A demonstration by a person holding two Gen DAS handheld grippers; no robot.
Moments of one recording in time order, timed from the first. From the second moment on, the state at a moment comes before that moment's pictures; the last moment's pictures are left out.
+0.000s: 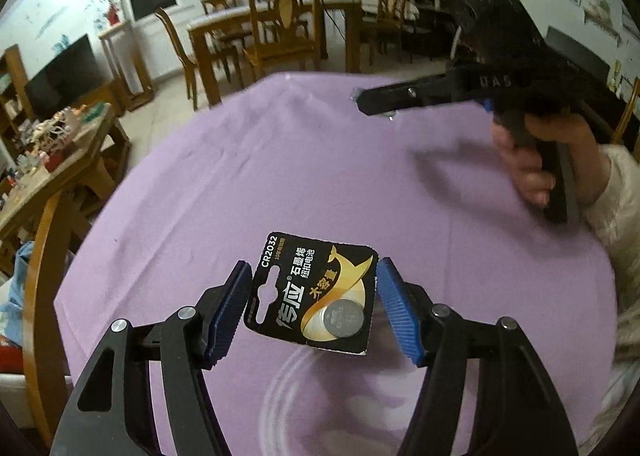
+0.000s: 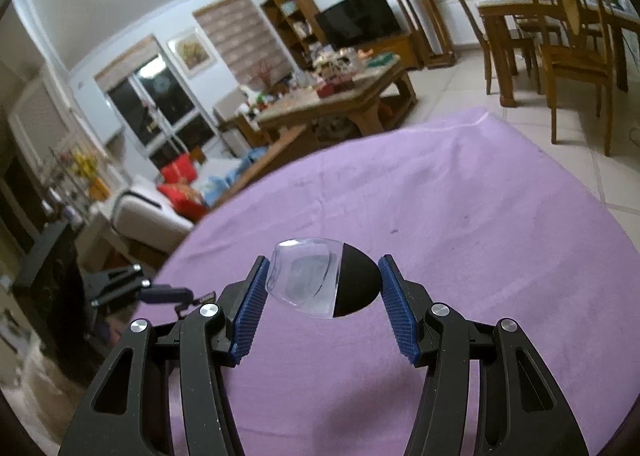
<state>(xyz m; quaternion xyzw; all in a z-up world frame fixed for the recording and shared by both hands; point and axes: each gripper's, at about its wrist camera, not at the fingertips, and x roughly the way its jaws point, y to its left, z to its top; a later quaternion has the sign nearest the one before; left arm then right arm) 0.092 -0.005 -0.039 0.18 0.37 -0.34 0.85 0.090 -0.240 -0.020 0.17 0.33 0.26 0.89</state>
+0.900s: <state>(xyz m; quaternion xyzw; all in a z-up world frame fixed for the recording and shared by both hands) 0.057 -0.333 0.016 0.07 0.24 -0.50 0.83 -0.159 -0.643 -0.003 0.33 0.15 -0.07 0.93</state>
